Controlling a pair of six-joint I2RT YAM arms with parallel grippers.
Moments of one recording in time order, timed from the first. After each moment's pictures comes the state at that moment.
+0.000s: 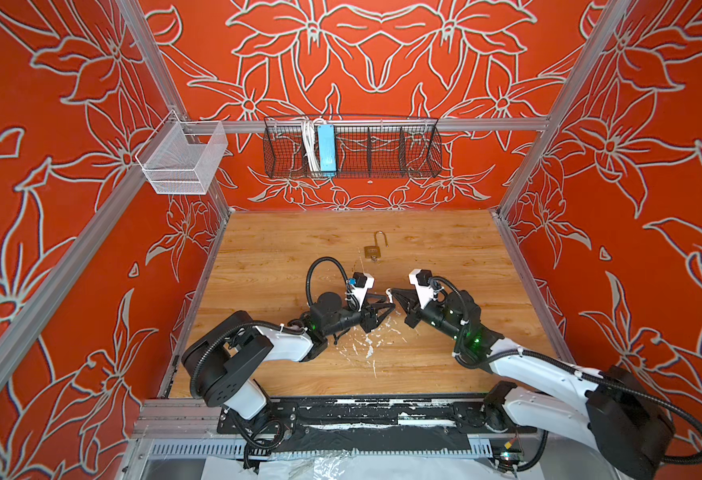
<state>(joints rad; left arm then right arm) -0.73 1.57 0.50 0.99 0.42 -0.43 0.66 1.08 0.39 0.54 -0.20 0.16</state>
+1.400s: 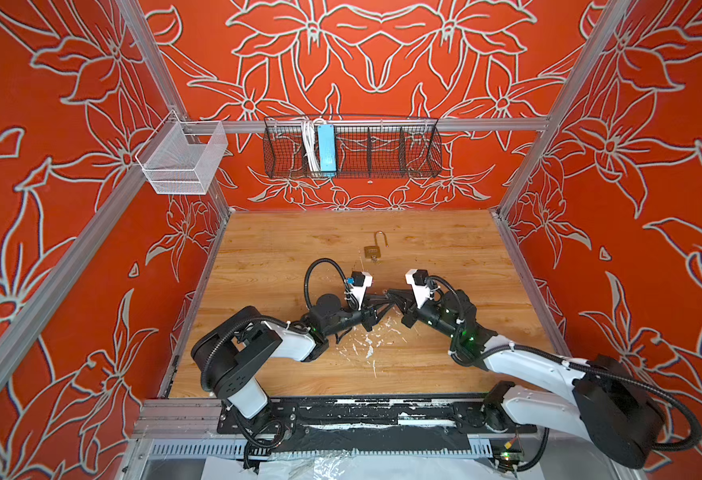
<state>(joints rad) -0.73 1.62 0.48 1.13 0.38 -0.49 0.66 1.16 0.39 0.63 -0.23 0.20</state>
